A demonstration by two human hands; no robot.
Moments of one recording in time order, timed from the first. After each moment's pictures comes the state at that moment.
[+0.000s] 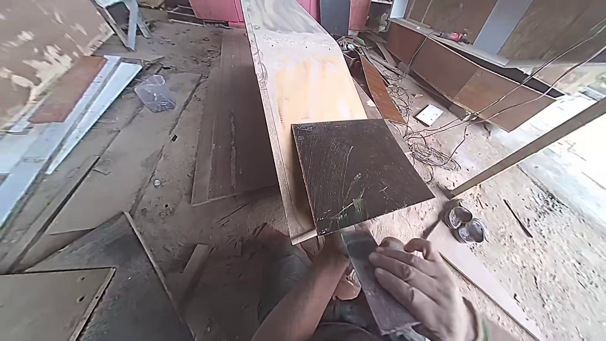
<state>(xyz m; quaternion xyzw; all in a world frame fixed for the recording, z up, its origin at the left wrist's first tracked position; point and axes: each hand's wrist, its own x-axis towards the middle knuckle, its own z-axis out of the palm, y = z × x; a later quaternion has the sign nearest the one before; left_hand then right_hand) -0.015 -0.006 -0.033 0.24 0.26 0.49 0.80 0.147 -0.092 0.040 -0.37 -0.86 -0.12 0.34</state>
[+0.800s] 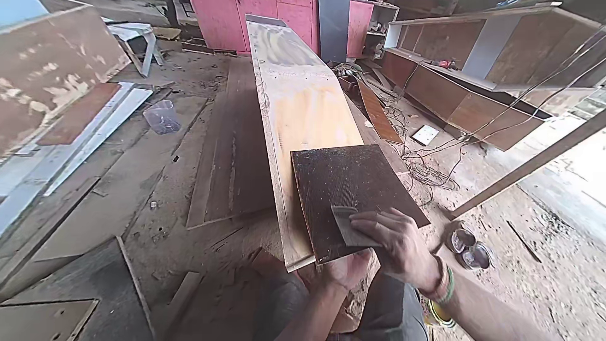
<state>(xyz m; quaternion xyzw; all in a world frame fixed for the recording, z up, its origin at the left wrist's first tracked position) 0.030 0.024 -0.050 0.05 -0.09 0.51 0.85 0.150 0.009 0.072 -0.40 -0.86 -0.09 0.31</state>
